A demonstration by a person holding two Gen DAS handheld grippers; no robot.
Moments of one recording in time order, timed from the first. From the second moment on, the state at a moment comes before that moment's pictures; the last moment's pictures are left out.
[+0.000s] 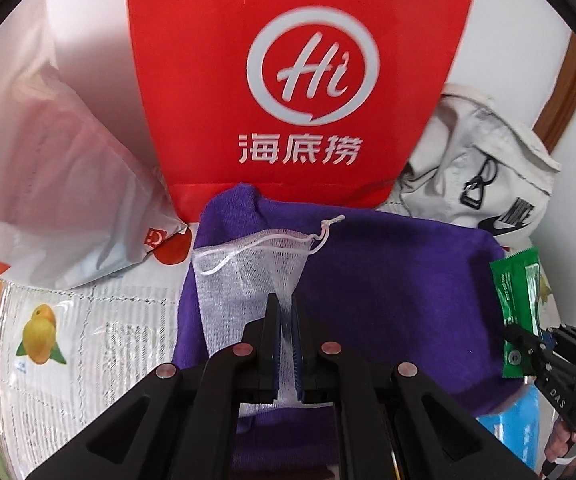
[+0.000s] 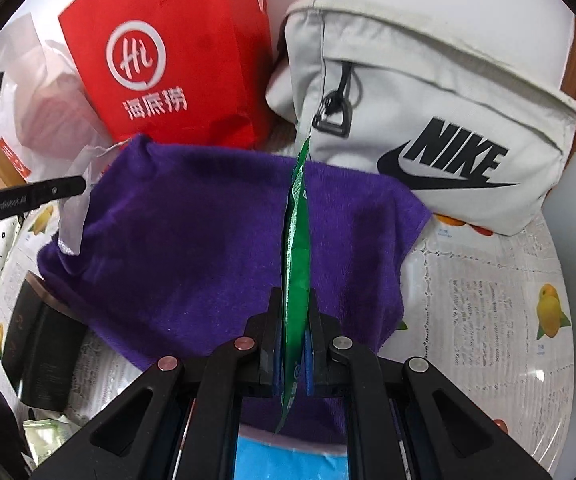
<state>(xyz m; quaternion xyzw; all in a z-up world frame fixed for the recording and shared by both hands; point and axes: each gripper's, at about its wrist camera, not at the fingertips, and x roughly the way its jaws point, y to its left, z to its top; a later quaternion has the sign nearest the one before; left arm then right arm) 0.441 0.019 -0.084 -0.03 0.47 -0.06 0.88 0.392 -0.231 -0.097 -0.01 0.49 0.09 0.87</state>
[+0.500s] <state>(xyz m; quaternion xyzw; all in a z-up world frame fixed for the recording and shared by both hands) 0.489 -0.001 -0.118 -0.03 0.52 -0.07 0.85 0.412 -0.235 -0.124 -0.01 0.53 0.08 0.85</state>
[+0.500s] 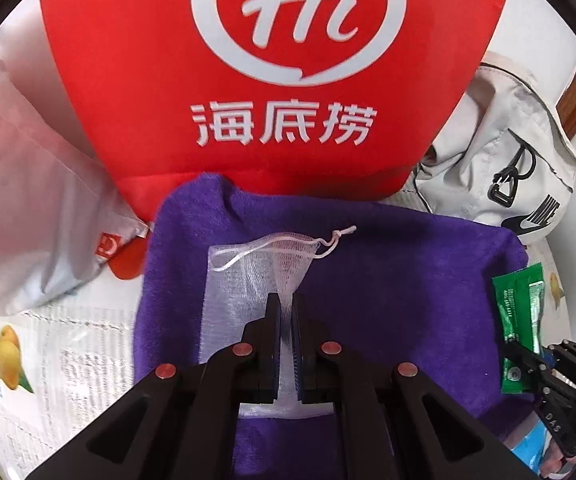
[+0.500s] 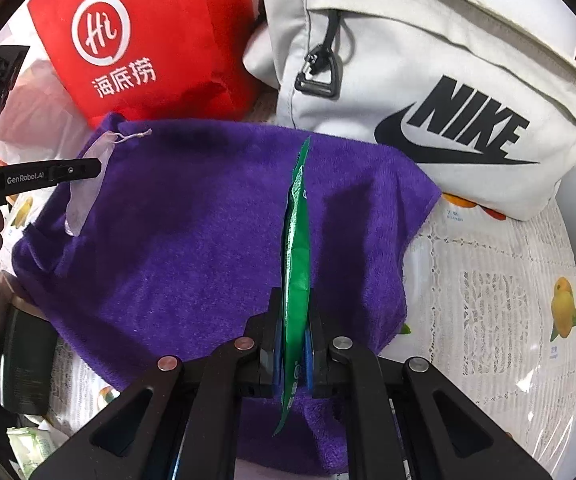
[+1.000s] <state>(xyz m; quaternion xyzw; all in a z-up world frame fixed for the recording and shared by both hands) 0.476 -0.017 -0.111 -0.02 0.52 -0.07 0.85 0.413 -0.234 -0.119 0.00 0.52 0.08 0.85</state>
